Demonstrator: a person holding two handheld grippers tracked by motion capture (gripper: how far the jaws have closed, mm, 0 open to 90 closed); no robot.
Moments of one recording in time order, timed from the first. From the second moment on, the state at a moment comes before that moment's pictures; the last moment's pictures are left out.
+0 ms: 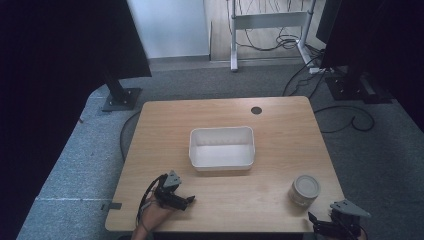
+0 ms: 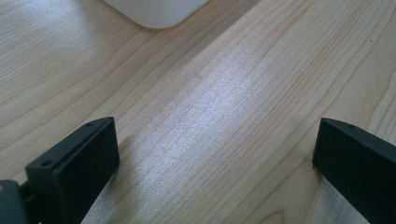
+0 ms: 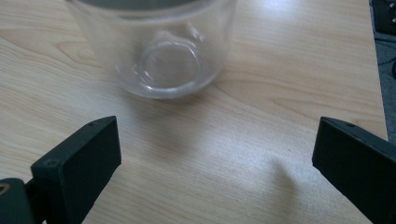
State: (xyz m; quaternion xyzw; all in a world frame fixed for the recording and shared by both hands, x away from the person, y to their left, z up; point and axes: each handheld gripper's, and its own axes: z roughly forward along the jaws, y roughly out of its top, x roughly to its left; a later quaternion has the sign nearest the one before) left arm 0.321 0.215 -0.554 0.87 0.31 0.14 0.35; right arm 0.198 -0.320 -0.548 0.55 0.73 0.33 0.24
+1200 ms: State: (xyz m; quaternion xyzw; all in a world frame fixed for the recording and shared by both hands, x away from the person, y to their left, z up) left arm 0.321 0.215 -0.554 0.87 0.31 0.14 0.35; right arm 0.224 -0.298 -0.523 0.50 0.75 0.36 0.24
